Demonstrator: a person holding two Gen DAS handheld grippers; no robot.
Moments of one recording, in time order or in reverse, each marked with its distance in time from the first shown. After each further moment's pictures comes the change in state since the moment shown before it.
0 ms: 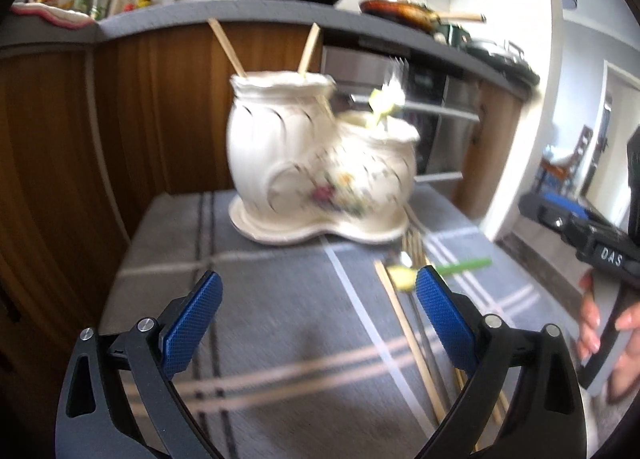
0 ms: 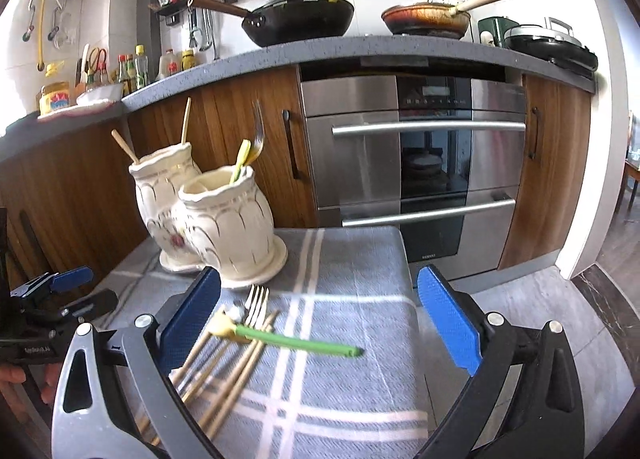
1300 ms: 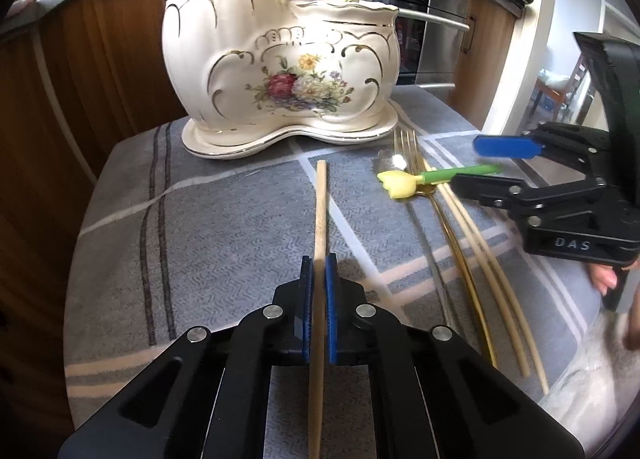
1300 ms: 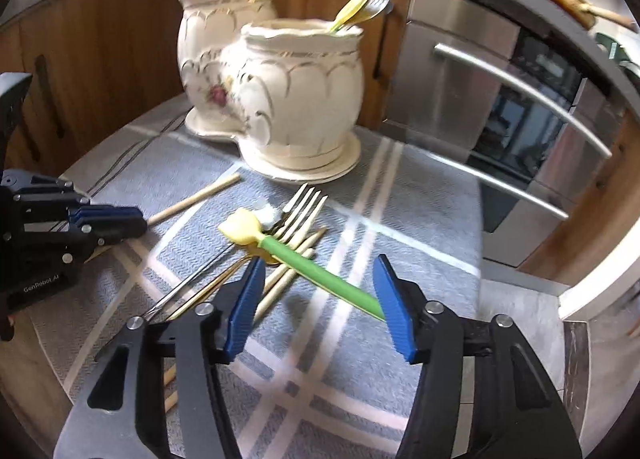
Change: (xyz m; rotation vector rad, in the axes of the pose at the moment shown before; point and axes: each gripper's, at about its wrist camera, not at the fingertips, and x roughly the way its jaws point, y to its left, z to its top) left arm 0.041 -0.015 -0.018 0.107 0.281 -0.017; right arm 0.075 0.050 -0.022 -0.373 0.392 0.136
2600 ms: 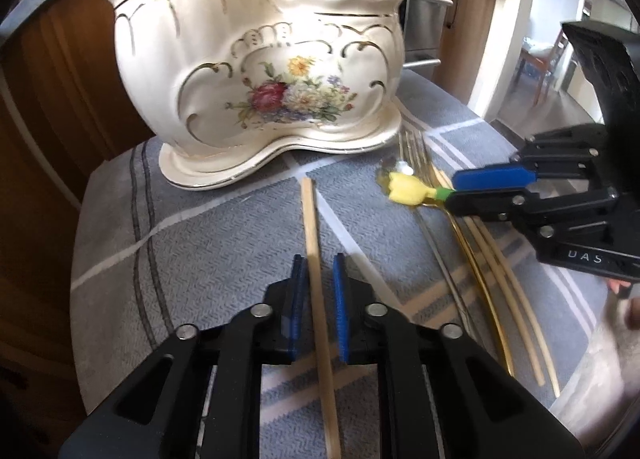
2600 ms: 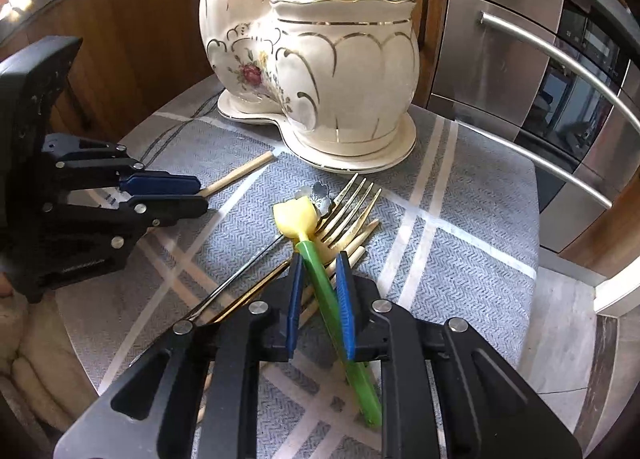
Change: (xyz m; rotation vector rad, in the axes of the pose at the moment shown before) left arm 0.022 0.010 0.031 0.103 0.072 -0.030; right arm 0.010 0.003 0.008 0.025 0.081 0.146
